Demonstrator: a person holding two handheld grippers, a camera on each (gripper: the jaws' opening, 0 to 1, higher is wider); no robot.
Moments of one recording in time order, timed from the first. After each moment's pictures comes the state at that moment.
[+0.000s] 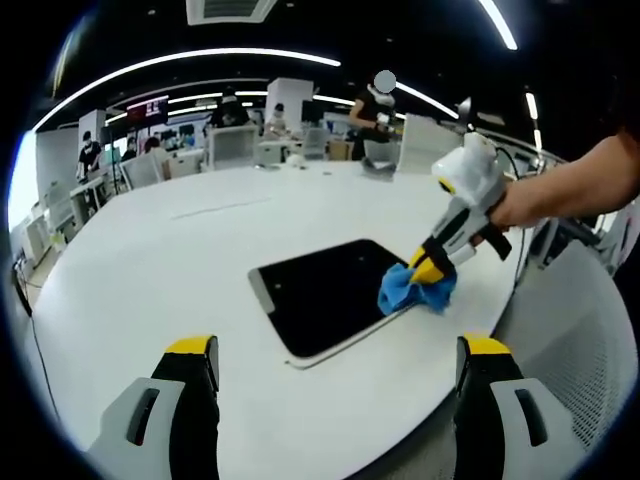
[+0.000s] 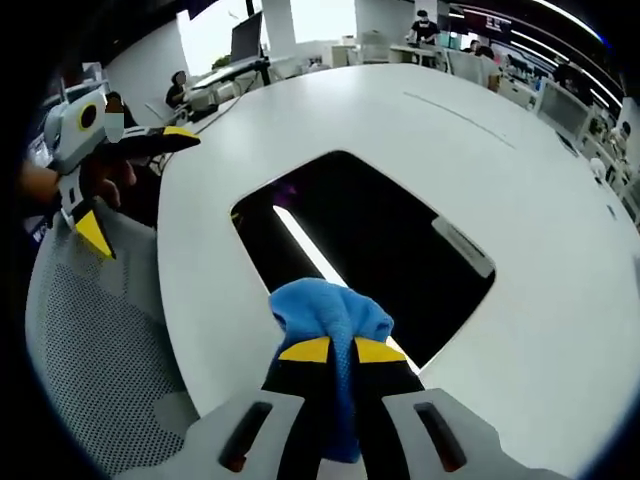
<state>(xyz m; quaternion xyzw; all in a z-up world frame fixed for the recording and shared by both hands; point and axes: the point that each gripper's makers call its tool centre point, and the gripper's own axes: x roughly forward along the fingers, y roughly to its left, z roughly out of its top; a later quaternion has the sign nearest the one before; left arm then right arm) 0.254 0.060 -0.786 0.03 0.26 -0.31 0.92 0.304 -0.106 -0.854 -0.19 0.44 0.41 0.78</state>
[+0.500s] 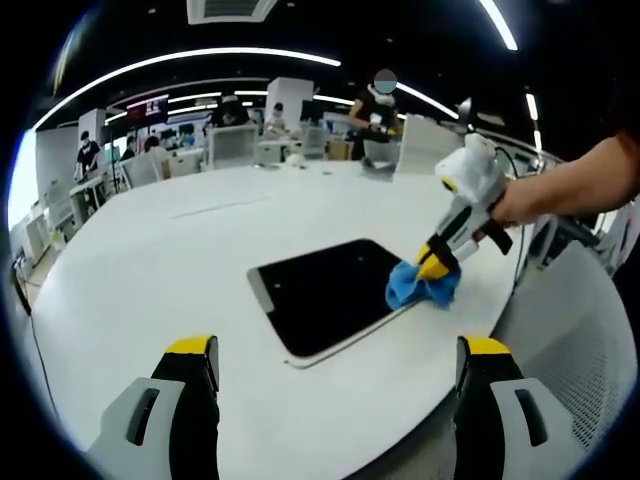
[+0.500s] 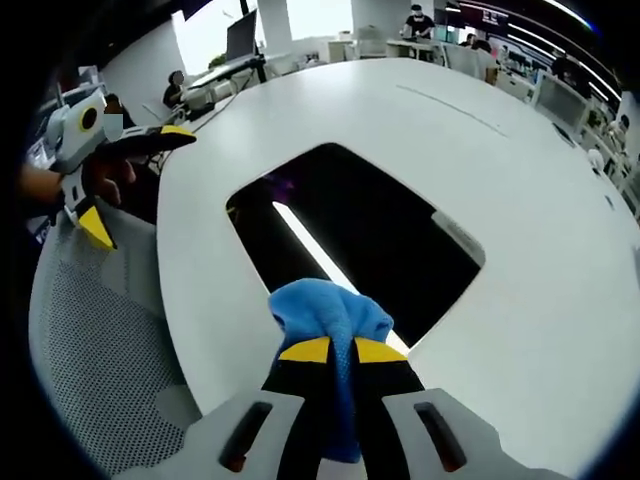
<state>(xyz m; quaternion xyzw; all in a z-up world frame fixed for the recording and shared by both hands) 0.254 0.060 -0.786 0.03 0.26 -0.31 0.91 0.304 -0.120 -0.854 -0.18 0.45 0.40 0.77</state>
